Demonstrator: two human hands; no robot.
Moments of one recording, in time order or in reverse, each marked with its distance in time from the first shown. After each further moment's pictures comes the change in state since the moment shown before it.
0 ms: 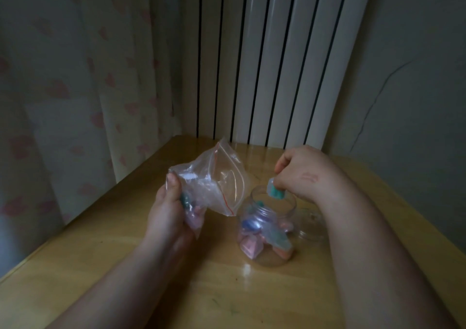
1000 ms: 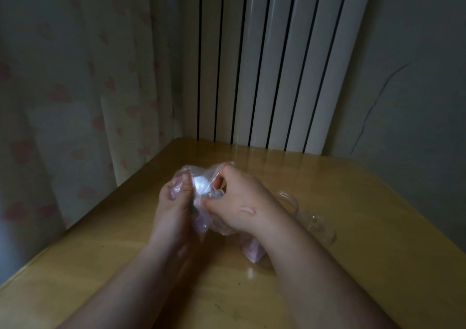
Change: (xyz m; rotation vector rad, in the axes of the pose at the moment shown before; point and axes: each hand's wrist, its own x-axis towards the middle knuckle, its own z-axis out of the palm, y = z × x) left_hand 0.002 -0.003 0.001 0.160 -0.071 0.129; right_hand -0.019 -0.042 0.064 0.320 -0.167 -0.322
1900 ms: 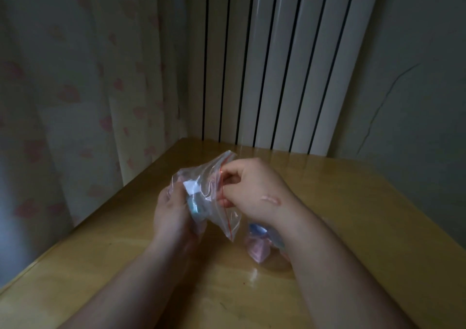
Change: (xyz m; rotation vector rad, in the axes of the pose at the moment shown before) left_hand 0.006 0.000 -0.002 0.154 0.317 0.013; right_hand 0.004 -0.001 -0.010 0.102 0.049 -0.089
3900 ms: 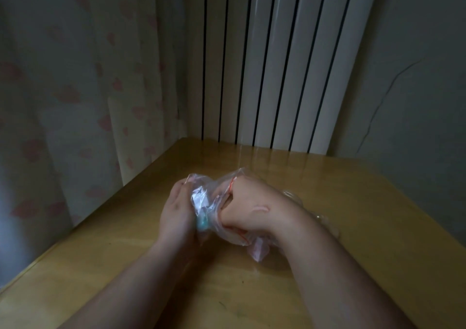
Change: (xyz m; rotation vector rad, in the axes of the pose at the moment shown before) left_hand -0.007 0.001 0.005 -0.030 -0.126 -0.034; right_hand -0.009 -0.013 -0.005 -0.229 -0.287 0.091
